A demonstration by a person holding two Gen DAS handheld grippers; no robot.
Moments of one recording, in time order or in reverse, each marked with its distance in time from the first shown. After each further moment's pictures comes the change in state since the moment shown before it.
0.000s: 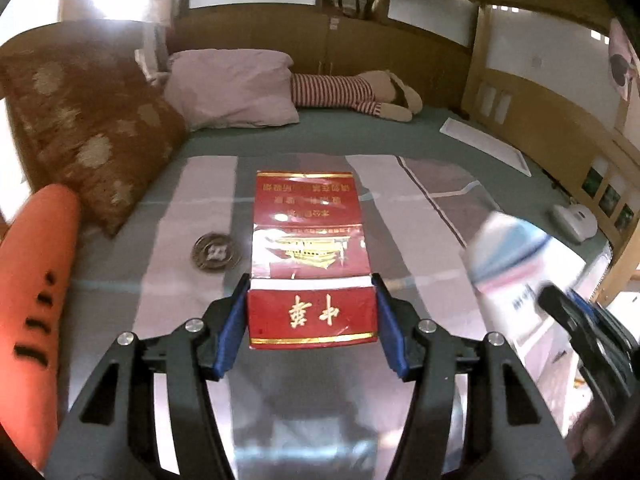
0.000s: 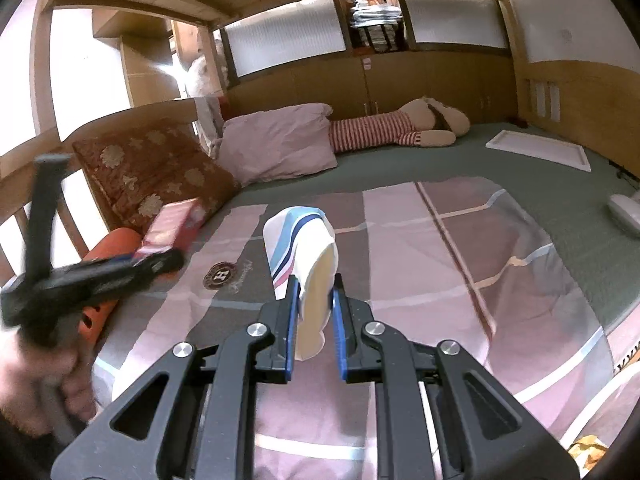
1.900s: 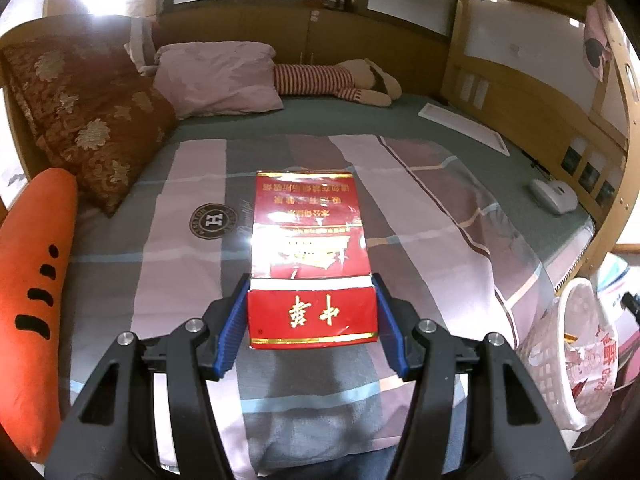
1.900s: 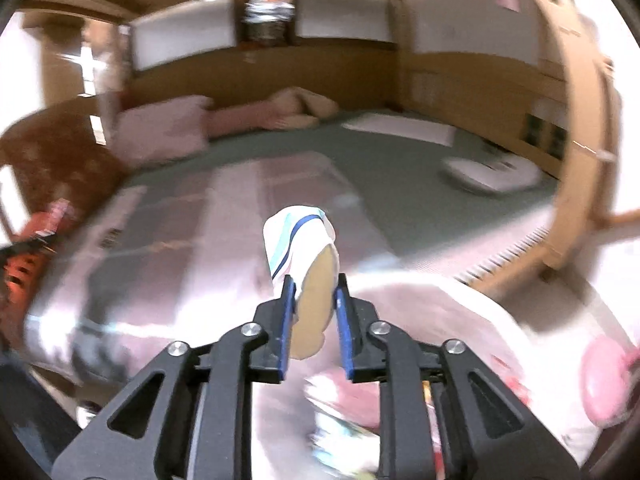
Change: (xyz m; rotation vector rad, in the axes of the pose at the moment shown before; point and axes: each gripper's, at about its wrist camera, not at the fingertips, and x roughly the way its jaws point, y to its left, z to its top) left arm -0.022 0.007 -0.036 0.055 0.036 -0.073; right arm -0.190 -0.144 -0.076 0.097 0.059 -0.484
